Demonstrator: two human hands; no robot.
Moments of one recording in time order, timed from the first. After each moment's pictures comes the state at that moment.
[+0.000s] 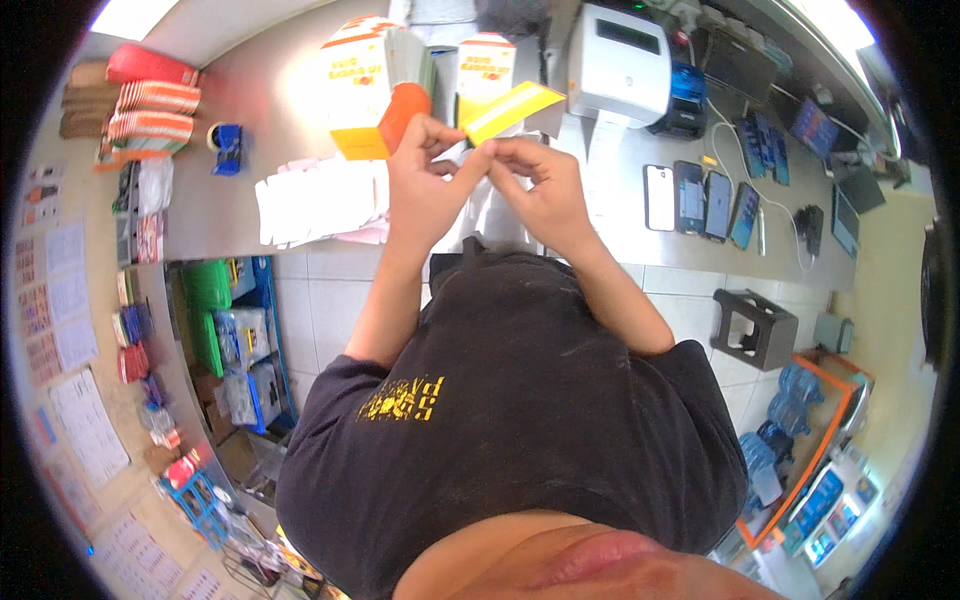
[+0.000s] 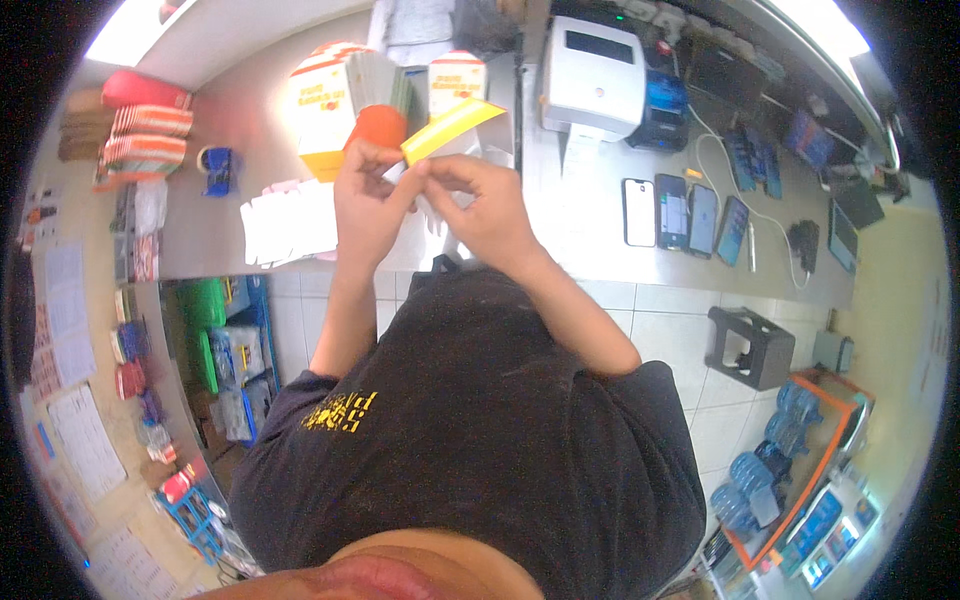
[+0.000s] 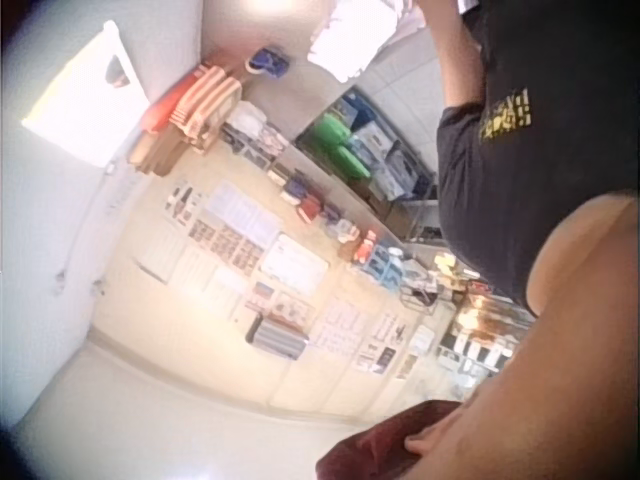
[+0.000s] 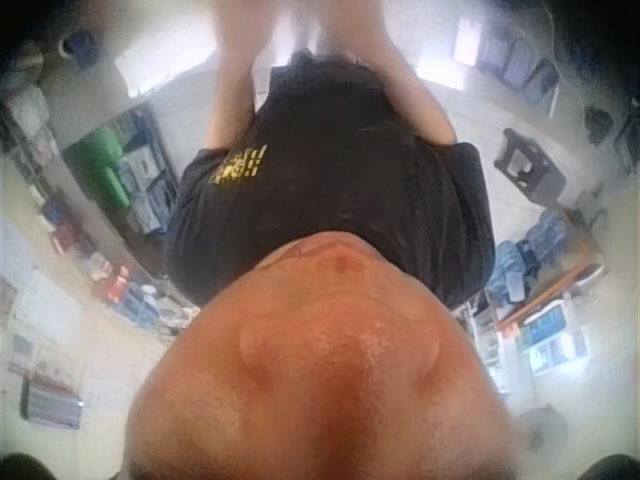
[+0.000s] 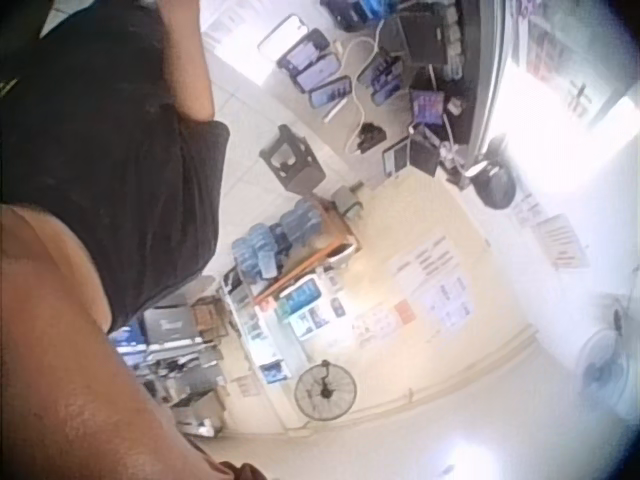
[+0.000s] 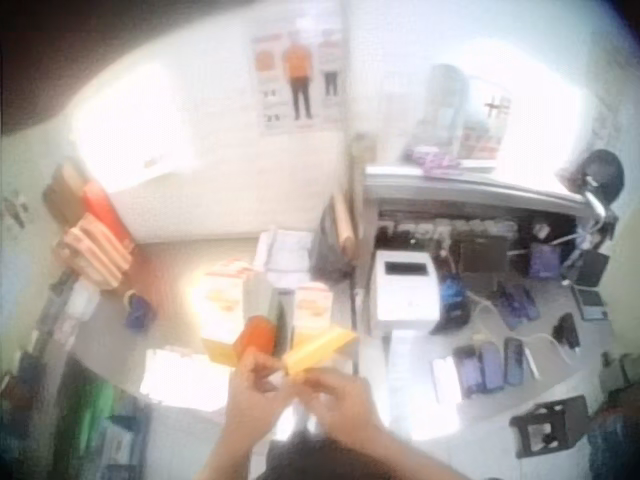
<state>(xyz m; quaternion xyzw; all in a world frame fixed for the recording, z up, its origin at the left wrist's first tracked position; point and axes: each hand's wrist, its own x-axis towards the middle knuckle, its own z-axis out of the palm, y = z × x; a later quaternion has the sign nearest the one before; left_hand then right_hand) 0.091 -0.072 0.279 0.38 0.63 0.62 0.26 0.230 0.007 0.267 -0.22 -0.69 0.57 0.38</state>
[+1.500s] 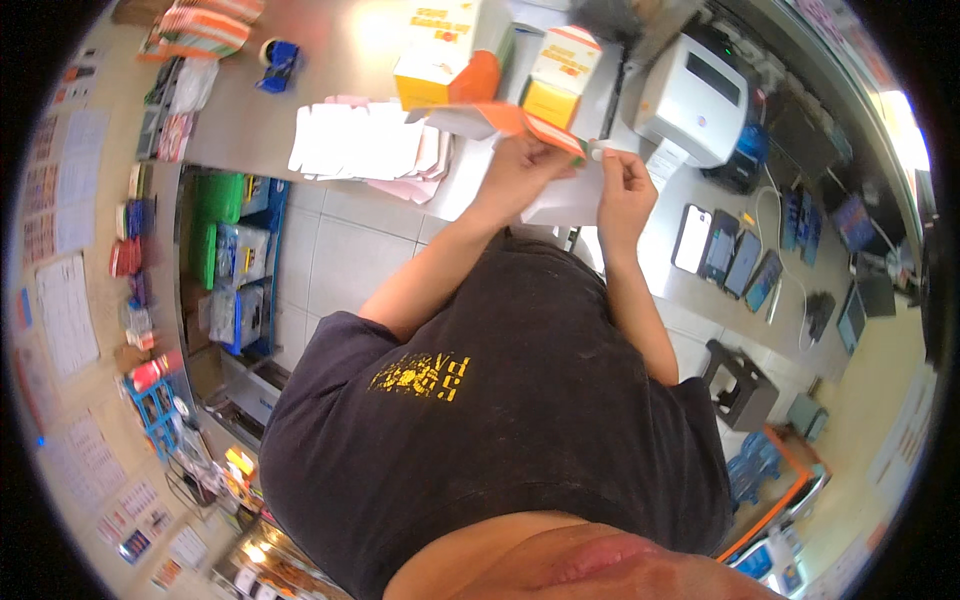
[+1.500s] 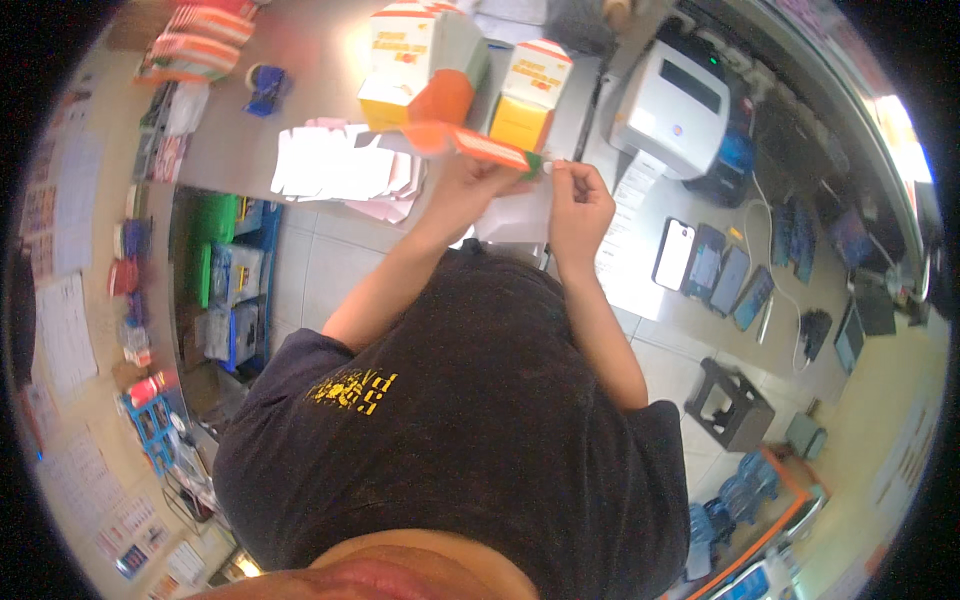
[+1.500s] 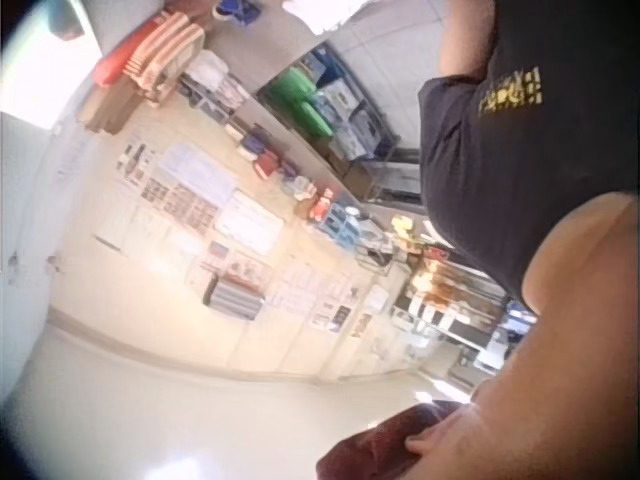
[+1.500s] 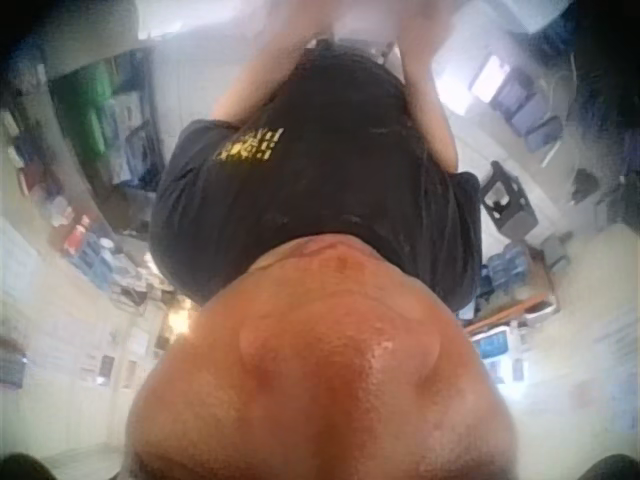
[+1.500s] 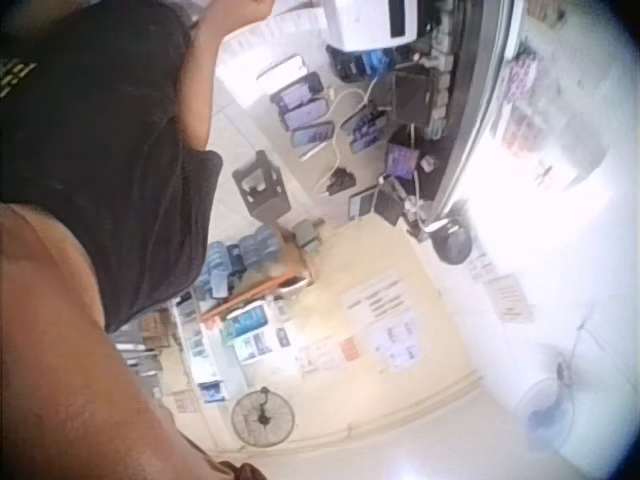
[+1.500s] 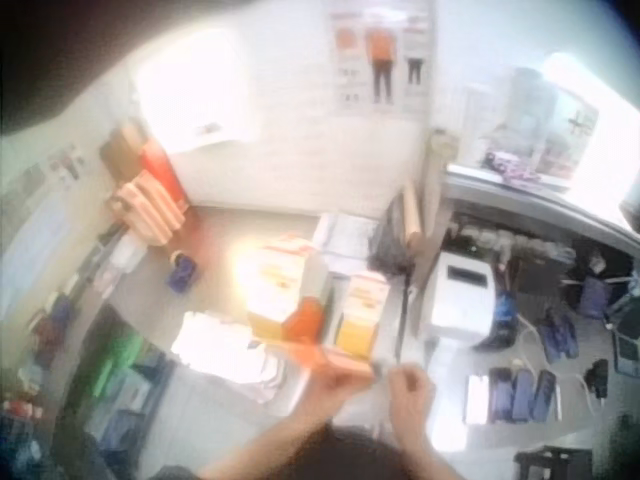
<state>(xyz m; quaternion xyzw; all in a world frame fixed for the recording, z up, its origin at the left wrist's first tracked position) 0.113 -0.057 0.207 0.22 0.54 0.67 0.46 0.244 0.030 0.193 -0.40 -0.57 0.60 0.41</state>
